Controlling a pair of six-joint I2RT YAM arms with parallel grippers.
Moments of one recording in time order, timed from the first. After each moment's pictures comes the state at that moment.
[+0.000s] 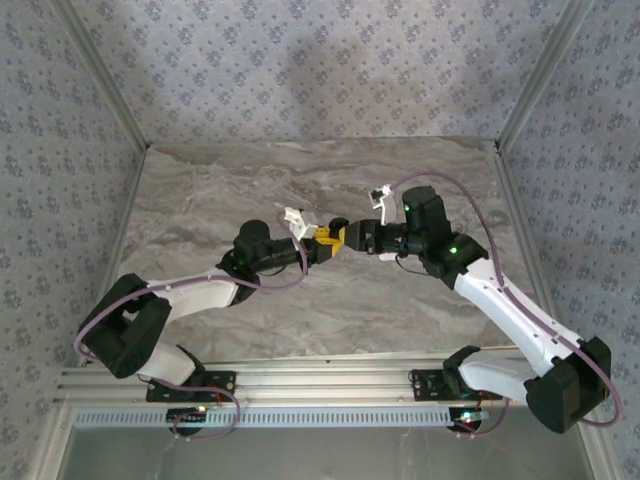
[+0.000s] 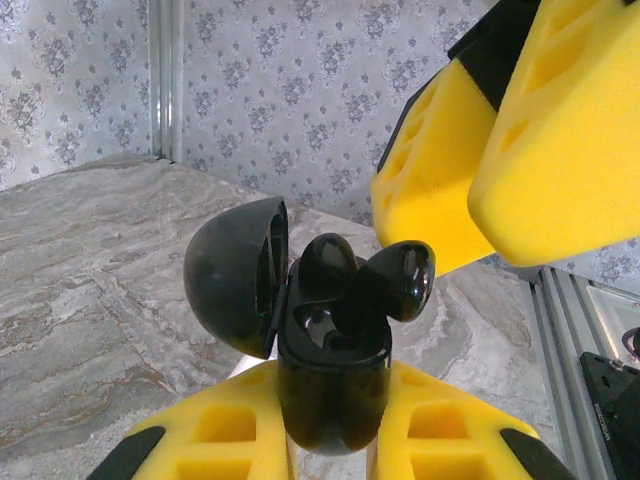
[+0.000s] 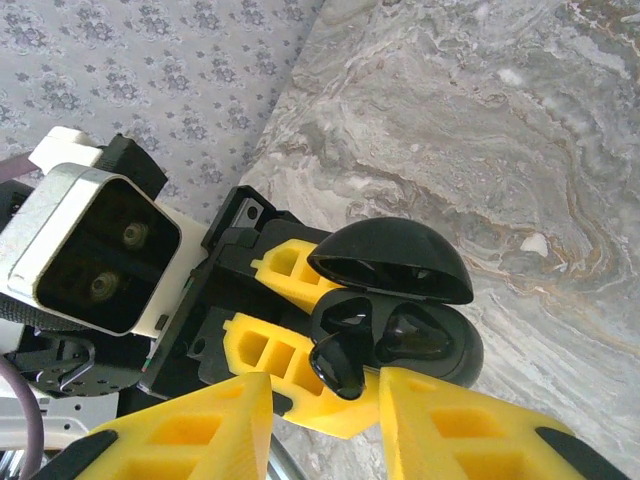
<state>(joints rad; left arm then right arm) -0.71 1.45 0.63 0.78 0.56 -0.18 0.54 1.12 0.97 -0.35 -0.53 0.56</state>
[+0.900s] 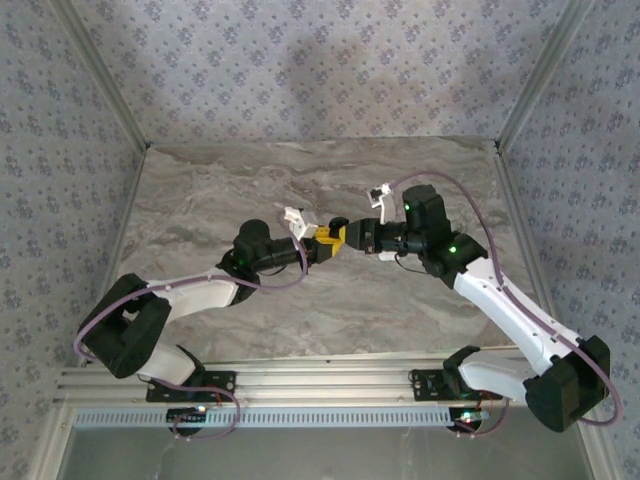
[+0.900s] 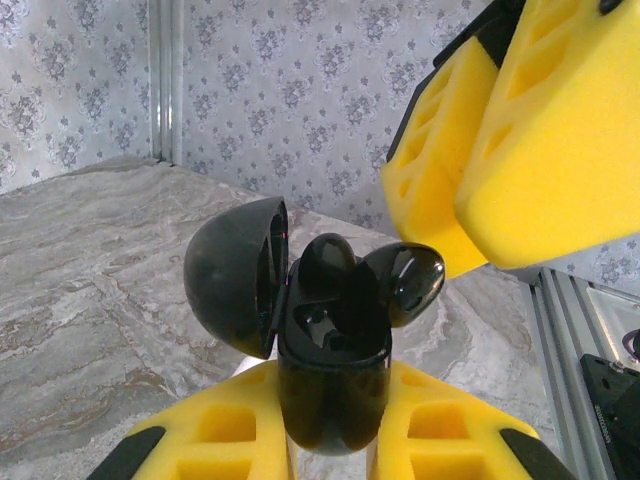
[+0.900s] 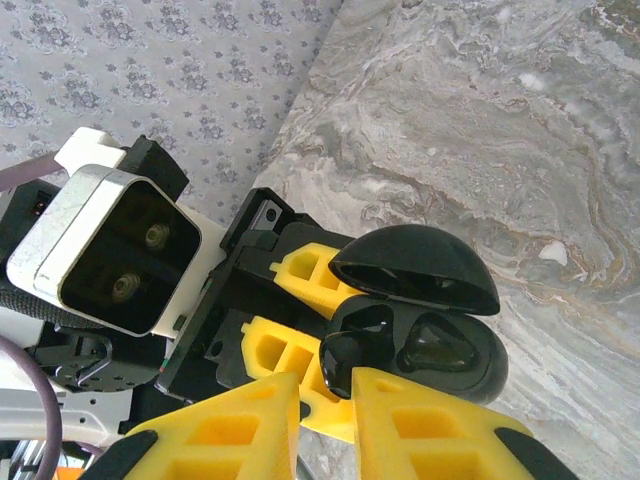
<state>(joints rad) -0.71 1.45 0.64 0.78 0.56 -0.18 0.54 1.13 0.97 -0.32 -0.57 0.56</state>
